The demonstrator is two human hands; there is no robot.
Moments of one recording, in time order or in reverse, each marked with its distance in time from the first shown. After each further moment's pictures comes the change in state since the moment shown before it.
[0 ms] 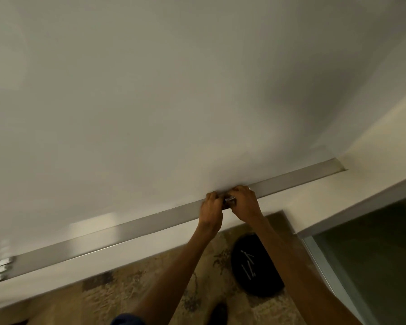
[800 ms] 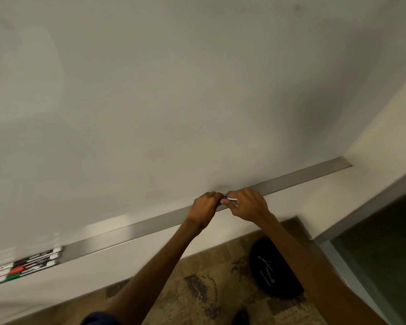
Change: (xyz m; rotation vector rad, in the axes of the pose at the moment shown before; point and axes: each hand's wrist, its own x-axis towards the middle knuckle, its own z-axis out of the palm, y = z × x) left_hand -0.058 -0.041 -0.103 0.098 0.023 0.289; right_hand -0.044 -0.085 -0.033 -0.172 0.115 -0.323
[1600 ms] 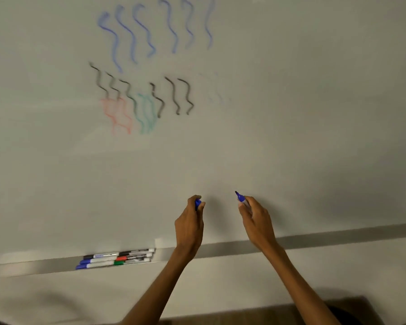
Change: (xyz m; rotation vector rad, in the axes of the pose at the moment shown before) left_hand -0.211 -0.086 -0.209 -0.115 0.770 -0.399; right_hand 0.021 -0.289 -0.045 0.682 0.341 0.097
